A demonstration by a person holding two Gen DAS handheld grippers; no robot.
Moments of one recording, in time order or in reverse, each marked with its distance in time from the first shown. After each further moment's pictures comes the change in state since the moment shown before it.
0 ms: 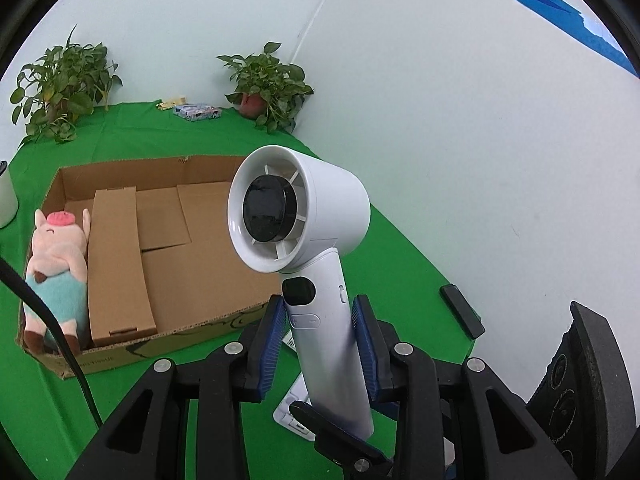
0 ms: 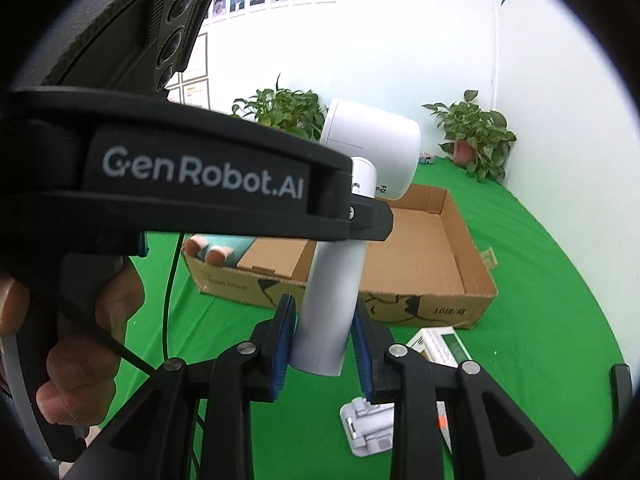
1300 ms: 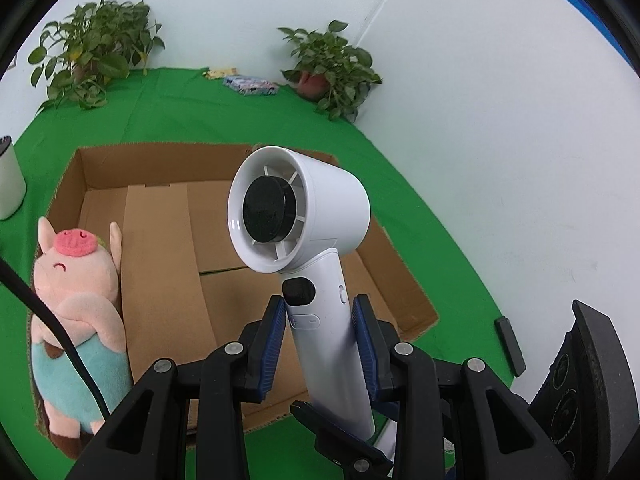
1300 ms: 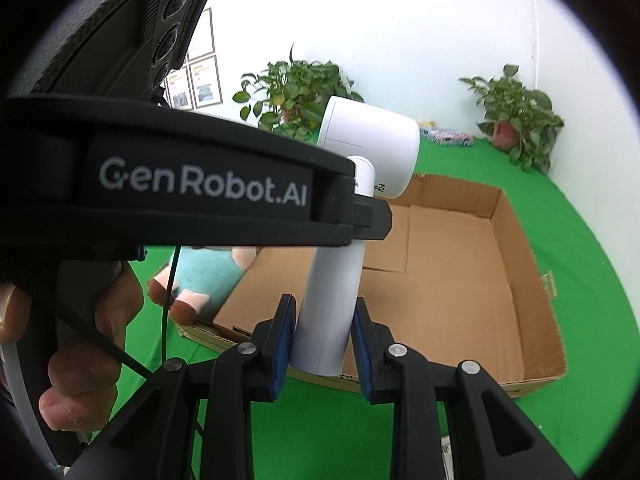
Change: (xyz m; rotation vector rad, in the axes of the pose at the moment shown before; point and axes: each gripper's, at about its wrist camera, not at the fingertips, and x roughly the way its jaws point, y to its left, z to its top) left arm 0.090 0.134 0.071 -0.148 0.085 0.112; right arm 0.122 -0.019 0.047 -0.003 0.131 0.141
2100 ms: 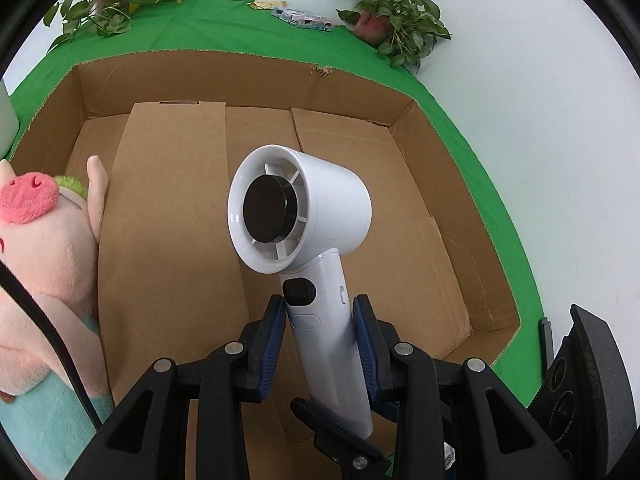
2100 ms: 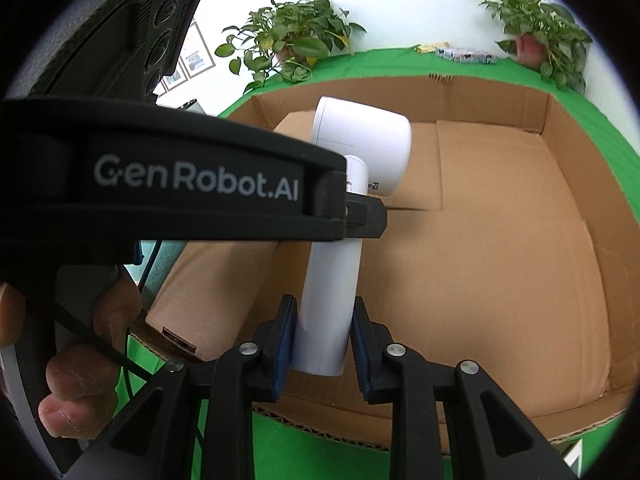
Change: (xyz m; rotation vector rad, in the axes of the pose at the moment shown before) left arm 0.112 0.068 0.003 -0.119 0.194 0.110; right arm 0.090 -0.036 -0.010 0.115 0.183 0.136
